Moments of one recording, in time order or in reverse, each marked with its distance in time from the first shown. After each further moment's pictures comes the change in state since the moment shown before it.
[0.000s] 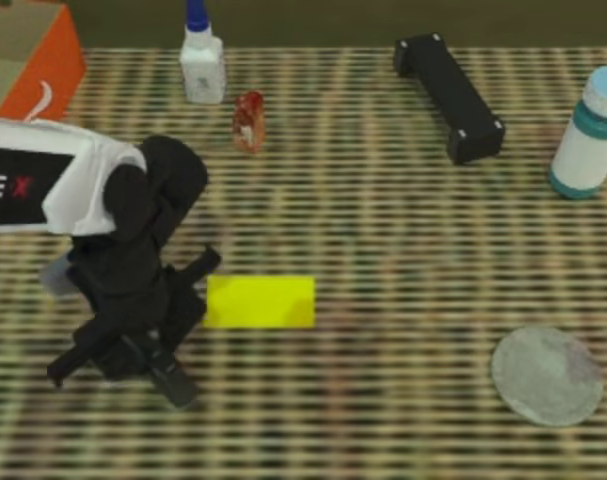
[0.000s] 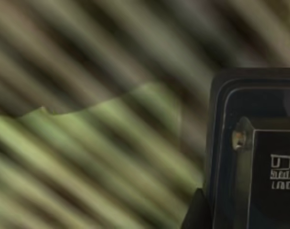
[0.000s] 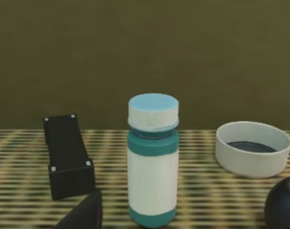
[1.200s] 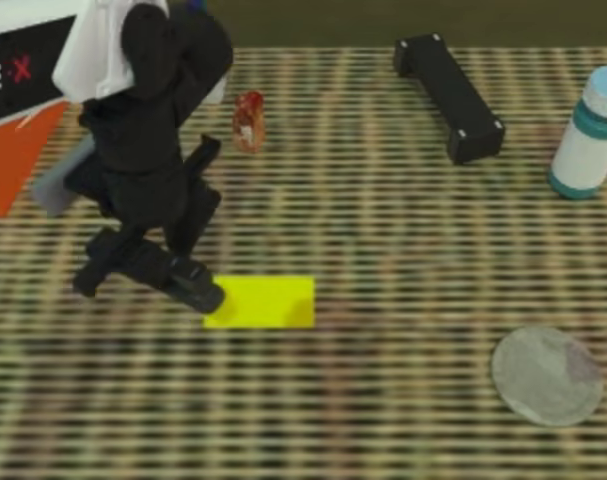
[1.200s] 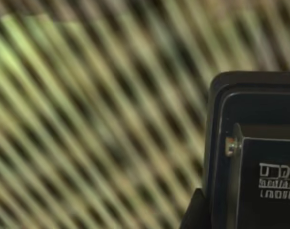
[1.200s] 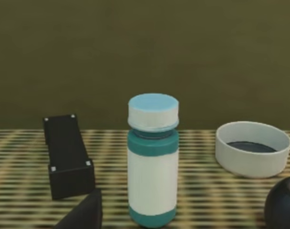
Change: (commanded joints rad) left arm -0.026 0.045 0.441 -0.428 0.008 -0.308; right arm 0.000 0.000 0.000 0.000 0.000 0.000
